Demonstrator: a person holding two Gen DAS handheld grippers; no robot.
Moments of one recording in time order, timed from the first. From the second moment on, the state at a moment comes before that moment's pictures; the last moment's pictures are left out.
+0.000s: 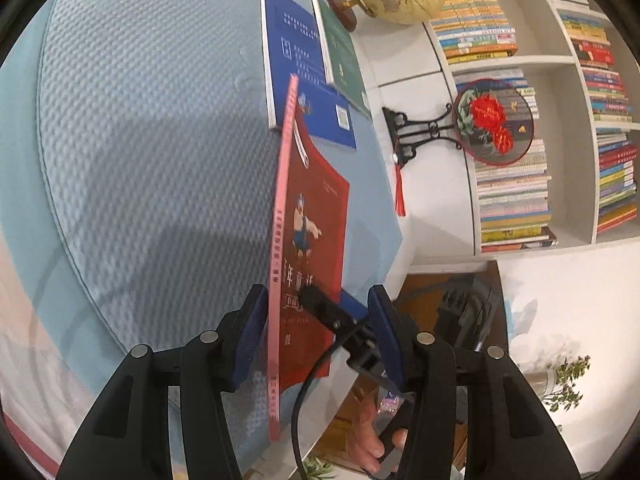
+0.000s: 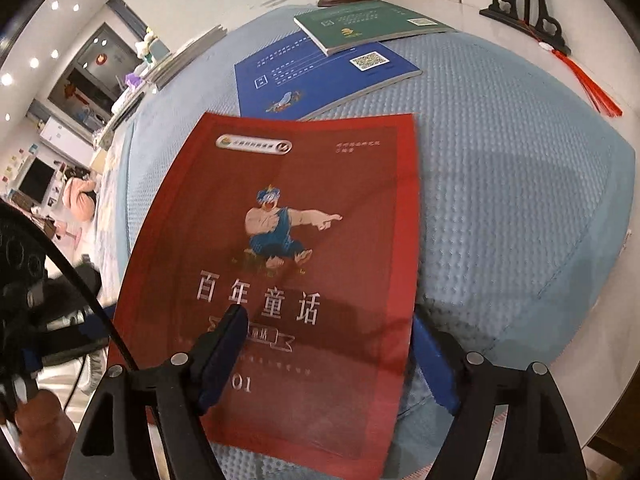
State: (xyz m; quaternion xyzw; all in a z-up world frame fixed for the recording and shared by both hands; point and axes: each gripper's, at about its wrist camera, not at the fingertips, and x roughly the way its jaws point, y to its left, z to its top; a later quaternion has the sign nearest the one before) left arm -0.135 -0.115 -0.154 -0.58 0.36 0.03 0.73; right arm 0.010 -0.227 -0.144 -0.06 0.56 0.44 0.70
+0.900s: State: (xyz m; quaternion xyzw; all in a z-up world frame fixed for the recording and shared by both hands) left arm -0.147 -0.165 -0.161 -0.55 0.40 0.10 0.72; right arm -0.018 -0.271 -0.147 0.00 0.60 0.48 0.64
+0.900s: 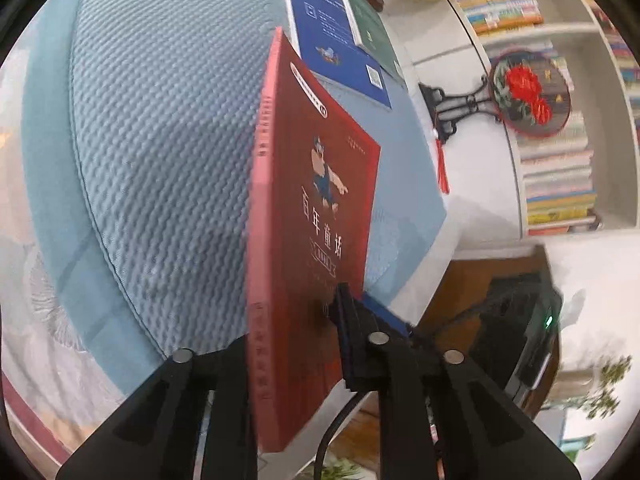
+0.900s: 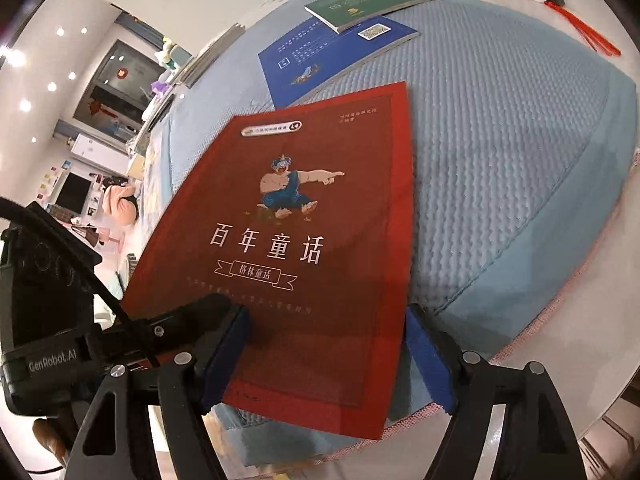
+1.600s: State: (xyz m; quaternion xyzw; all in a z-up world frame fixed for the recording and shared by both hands) left arm -0.140 -0.149 -0.163 -0.61 0.42 0.06 0.67; right arm 0.006 -0.287 -0.167 0.17 0.62 0.51 0.57
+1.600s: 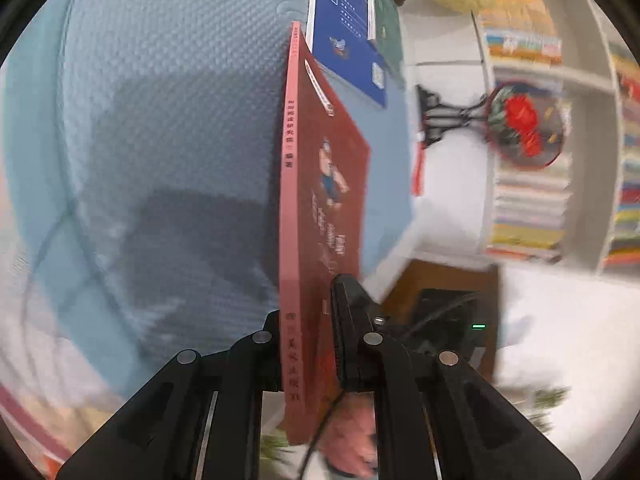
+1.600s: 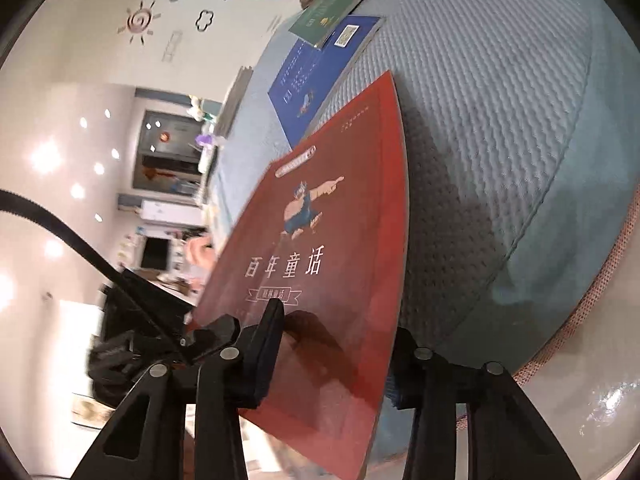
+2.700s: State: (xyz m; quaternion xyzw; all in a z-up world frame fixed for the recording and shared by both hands) left arm -0.226 -0.101 -0.077 -0.18 0.49 -0.05 0.85; right arm -0.205 -0.199 -0.072 0.12 0.53 0.34 0.76
